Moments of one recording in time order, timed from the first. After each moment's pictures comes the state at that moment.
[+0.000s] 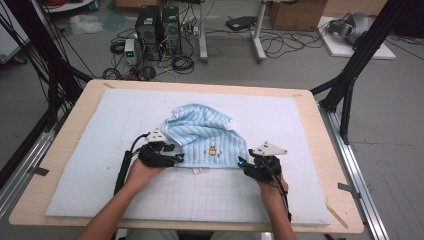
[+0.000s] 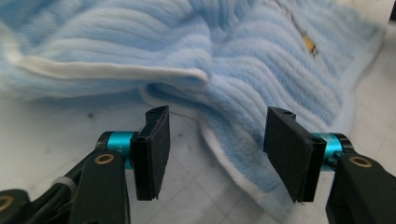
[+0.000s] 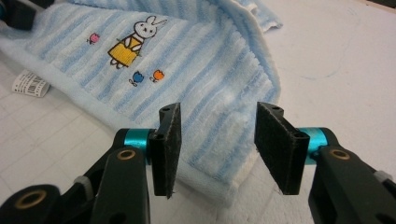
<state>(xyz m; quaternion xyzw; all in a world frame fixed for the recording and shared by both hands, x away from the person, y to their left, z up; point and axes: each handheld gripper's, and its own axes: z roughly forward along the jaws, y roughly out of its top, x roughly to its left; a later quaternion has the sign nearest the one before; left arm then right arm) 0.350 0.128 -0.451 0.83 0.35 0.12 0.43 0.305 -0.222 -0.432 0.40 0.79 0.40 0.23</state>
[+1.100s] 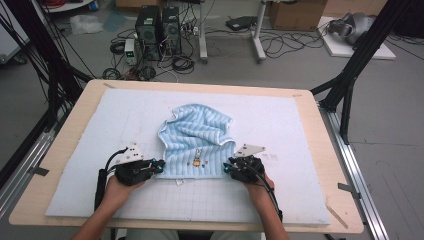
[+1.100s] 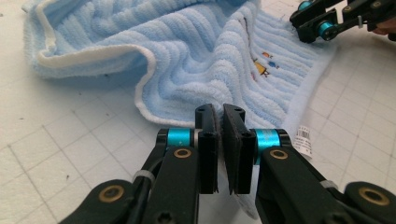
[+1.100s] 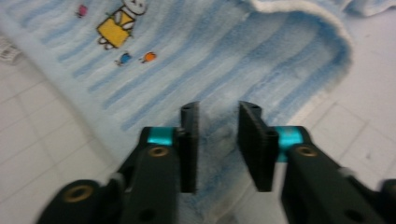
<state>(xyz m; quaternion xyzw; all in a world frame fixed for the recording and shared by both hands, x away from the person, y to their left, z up) 0.294 0.187 -0.443 0.80 0.31 0.13 0.50 0.314 -0.183 -0.447 0.34 0.85 0.38 0.15</state>
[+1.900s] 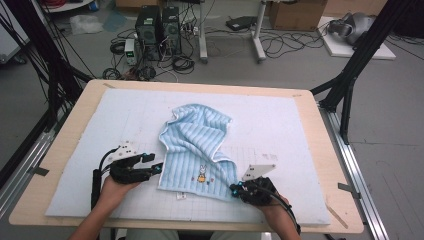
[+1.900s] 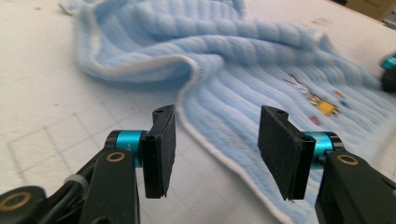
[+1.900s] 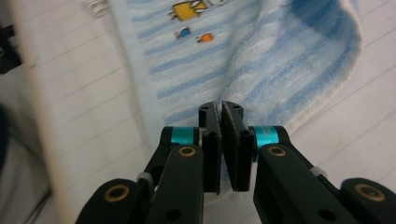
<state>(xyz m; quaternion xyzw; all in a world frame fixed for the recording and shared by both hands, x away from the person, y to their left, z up) 0.298 0.203 -0.439 0.77 0.36 0.13 0.51 0.252 -0.207 -0.441 0.28 0.88 0.37 0.07</state>
